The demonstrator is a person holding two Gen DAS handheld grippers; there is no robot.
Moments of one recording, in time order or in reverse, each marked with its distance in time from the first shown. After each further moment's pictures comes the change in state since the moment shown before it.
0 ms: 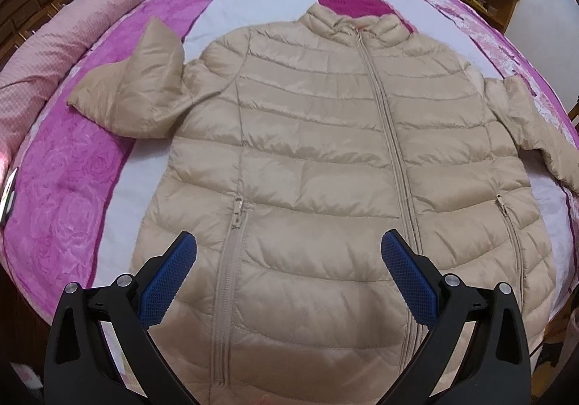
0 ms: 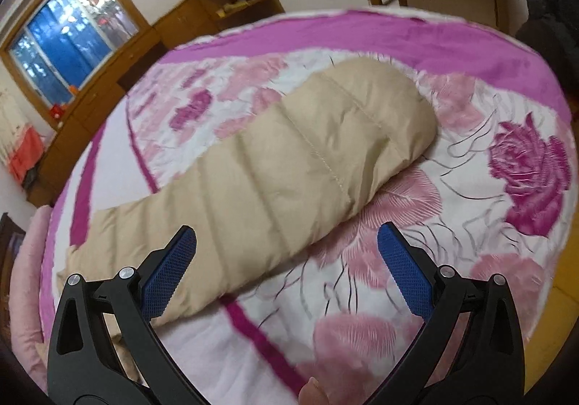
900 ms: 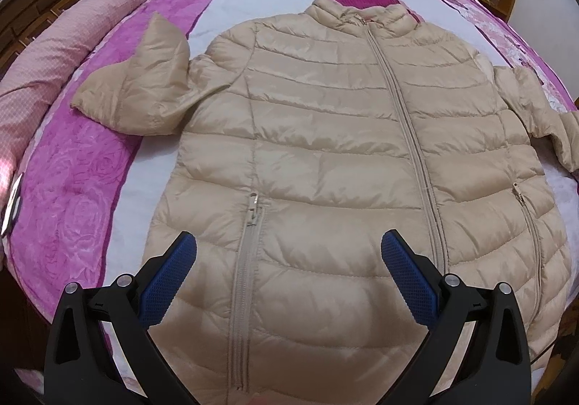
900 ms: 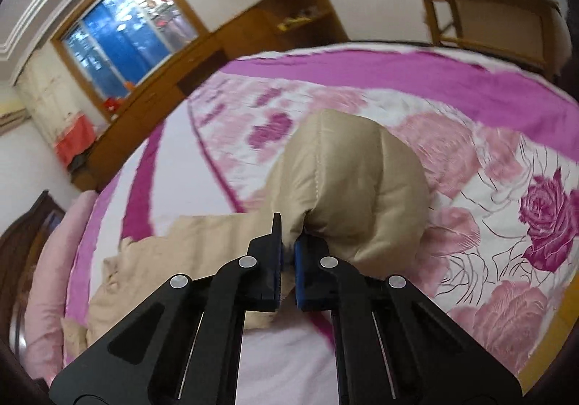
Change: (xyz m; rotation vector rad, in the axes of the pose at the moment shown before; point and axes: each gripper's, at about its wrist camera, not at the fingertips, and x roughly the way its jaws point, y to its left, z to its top) left arm 0.004 0.008 -0.002 0.027 0.005 0.034; right arm -0.063 0.043 0.008 -0.124 -0.070 0.243
